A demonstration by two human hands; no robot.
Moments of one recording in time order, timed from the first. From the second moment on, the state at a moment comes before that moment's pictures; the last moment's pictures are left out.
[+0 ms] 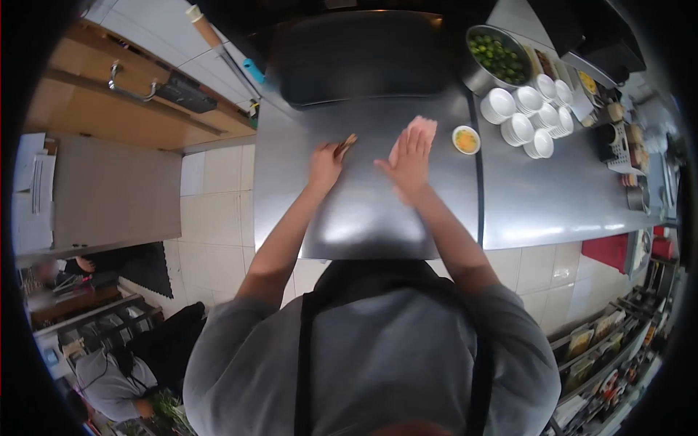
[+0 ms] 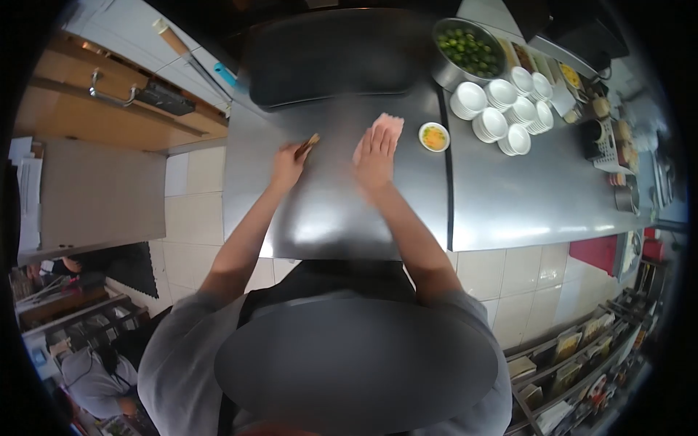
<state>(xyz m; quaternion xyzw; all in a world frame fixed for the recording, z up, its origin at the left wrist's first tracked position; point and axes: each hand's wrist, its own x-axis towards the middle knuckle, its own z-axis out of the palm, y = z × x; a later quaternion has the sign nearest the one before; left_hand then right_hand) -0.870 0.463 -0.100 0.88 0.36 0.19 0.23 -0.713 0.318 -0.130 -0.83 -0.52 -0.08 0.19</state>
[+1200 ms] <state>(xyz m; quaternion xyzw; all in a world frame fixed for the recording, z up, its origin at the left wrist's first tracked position) -0.865 0.215 0.037 0.34 0.21 0.12 0.91 -0.720 0.061 -0.136 -0.80 -0.54 -0.07 0.26</state>
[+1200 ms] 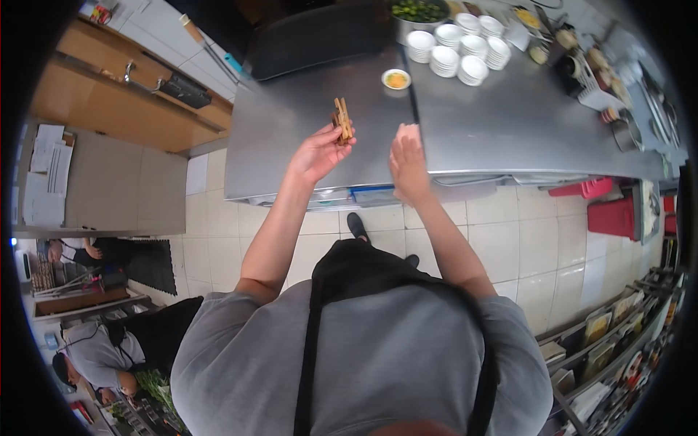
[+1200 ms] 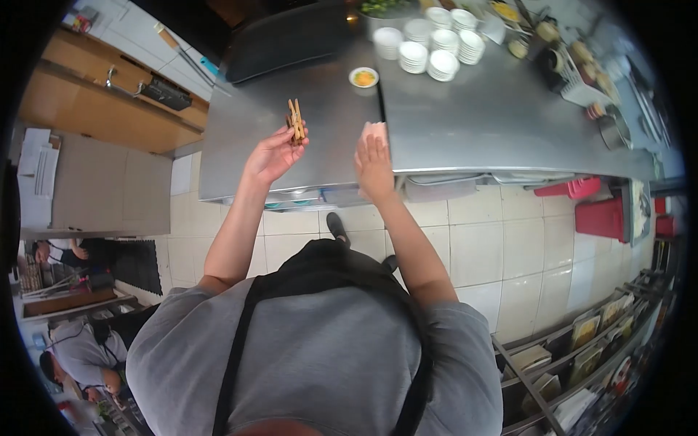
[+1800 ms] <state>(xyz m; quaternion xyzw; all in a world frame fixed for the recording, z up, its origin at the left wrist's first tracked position) -0.694 0.037 0.024 0.45 0.15 -0.10 0.88 -0.546 -0.210 -0.055 -0.87 -0.09 0.02 0.48</state>
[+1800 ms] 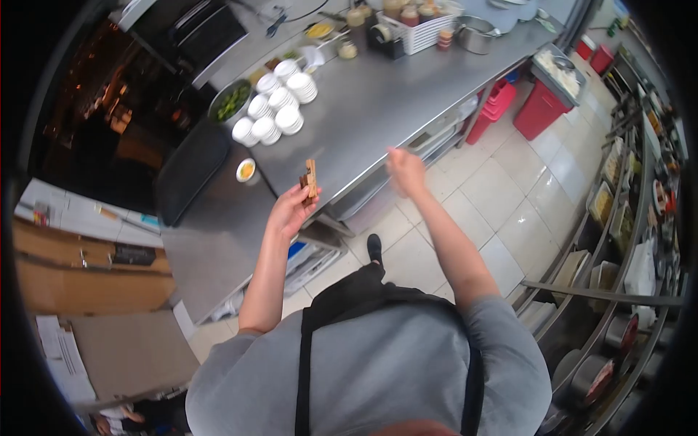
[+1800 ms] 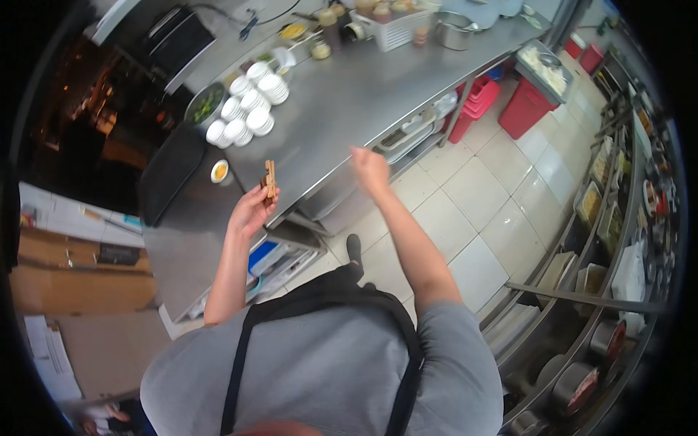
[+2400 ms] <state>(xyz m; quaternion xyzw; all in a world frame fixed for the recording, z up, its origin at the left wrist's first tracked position) -0.425 -0.026 0.018 0.50 0.12 -0.19 0.84 -0.312 -0.198 -0.088 -0.88 -0.29 -0.38 0.07</state>
